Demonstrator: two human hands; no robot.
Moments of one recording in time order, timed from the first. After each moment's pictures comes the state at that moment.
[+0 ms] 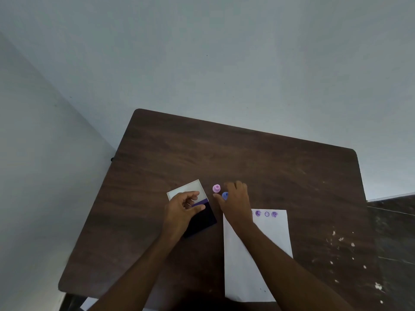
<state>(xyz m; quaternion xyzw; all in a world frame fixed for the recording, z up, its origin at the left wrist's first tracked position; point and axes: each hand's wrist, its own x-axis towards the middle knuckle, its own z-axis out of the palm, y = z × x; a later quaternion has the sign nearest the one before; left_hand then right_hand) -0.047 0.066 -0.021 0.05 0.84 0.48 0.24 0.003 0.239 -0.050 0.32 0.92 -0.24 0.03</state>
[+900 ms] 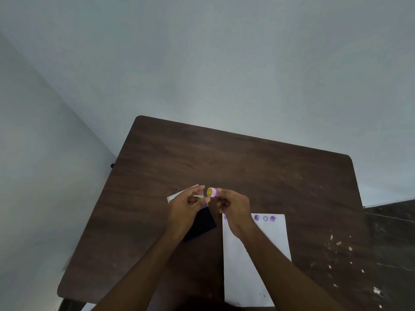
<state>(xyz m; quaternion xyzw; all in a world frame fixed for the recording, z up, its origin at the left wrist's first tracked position) -0.050 0.079 0.011 0.07 0.78 0.57 0.23 0.006 0.225 0.003 0.44 0.50 -0.75 -0.04</state>
